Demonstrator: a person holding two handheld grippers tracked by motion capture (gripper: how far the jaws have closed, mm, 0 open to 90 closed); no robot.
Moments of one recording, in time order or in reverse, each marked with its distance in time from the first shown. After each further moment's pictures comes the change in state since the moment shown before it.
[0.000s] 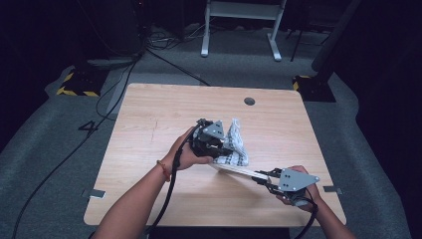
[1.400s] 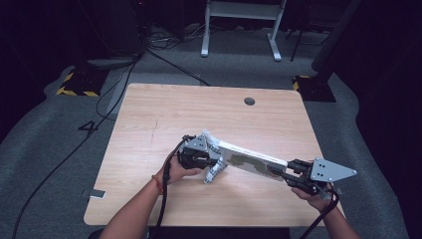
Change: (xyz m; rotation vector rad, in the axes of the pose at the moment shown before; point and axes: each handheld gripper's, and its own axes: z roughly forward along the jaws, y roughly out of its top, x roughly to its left) left arm 0.009 -0.088 0.028 -0.145 0.006 -0.122; right arm -0.023 0.004 -0.045 -0.316 -0.042 0.209
